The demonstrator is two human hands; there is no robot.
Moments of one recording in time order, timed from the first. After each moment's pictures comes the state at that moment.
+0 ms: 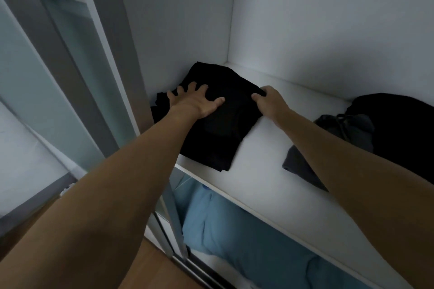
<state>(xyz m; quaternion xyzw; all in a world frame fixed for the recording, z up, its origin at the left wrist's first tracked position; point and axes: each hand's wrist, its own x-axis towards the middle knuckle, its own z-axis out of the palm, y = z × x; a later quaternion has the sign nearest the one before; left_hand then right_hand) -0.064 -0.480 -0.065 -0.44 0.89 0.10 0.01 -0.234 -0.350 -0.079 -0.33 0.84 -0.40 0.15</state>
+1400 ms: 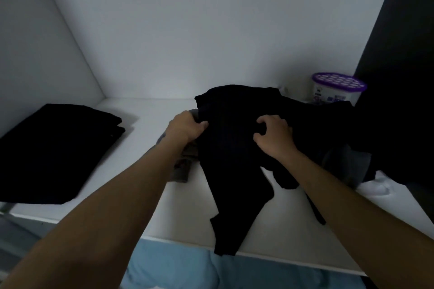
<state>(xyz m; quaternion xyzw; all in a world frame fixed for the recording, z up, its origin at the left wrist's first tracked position) -0.273 -0.163 -0.057 -0.29 0.93 0.21 -0.10 -0.362 0.061 -0.099 -0.24 0.91 -0.33 -0.02</state>
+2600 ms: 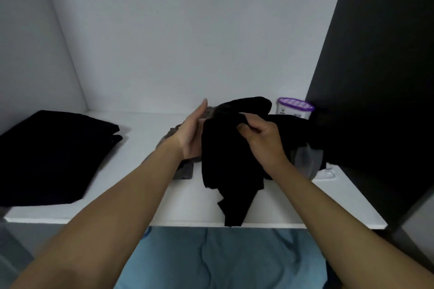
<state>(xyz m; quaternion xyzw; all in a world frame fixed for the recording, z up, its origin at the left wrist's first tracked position) -0.185 -0.136 -0.009 0.01 0.54 0.83 0.14 -0.195 0.062 -0.005 -0.32 0.69 -0.65 -0.10</state>
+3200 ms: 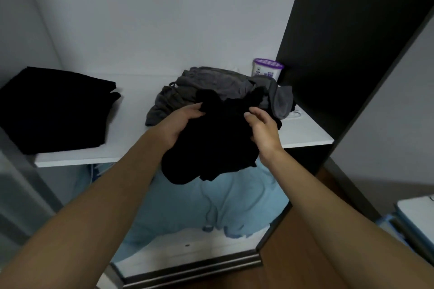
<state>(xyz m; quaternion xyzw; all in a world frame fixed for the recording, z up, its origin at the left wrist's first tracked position) -0.030 -0.159 -0.044 0.07 0.58 0.80 0.14 -0.035 0.057 -0.047 0.02 0.73 -0.68 -0.06</state>
